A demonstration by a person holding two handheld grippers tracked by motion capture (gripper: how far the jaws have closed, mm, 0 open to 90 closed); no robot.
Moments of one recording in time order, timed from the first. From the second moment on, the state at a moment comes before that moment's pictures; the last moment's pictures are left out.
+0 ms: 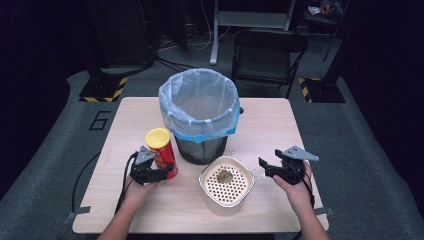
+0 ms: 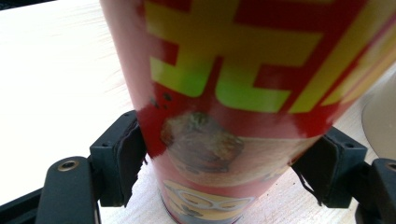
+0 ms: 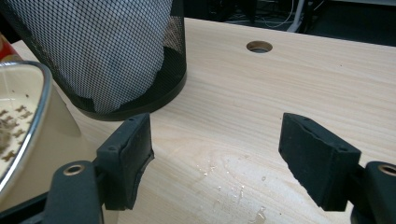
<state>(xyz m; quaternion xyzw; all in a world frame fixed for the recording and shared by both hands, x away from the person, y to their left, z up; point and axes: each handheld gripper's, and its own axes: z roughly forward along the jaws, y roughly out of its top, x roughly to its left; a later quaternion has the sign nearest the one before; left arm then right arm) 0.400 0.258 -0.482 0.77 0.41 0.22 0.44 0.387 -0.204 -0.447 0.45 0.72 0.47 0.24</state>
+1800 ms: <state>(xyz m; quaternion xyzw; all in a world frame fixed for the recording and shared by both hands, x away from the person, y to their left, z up) 0.368 0.268 -0.275 0.78 0.37 0.21 0.45 0.387 -0.210 -0.484 0.47 0.73 0.42 0.24</state>
